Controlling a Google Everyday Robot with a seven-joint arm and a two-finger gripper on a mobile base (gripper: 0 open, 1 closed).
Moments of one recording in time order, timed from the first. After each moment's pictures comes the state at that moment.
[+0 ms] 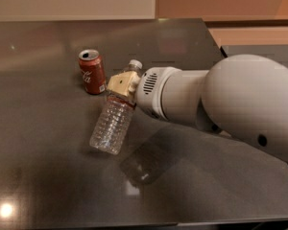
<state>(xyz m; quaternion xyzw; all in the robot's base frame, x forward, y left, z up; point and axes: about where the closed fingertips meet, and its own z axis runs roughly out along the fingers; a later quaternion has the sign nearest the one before) 0.466 0.041 0.941 -0.85 0.06 -0.34 0.40</state>
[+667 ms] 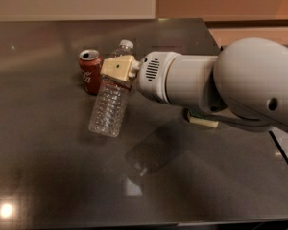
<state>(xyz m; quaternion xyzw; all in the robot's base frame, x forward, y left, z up) 0.488 0.053 0.971 -0.81 -0.03 -0.38 0.44</state>
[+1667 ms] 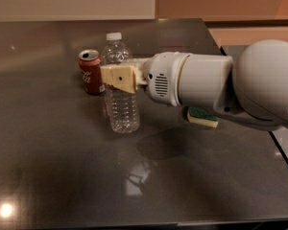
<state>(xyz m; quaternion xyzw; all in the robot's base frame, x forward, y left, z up) 0.475 0.051 0.987 -0.74 -0.27 -0.49 0.37</state>
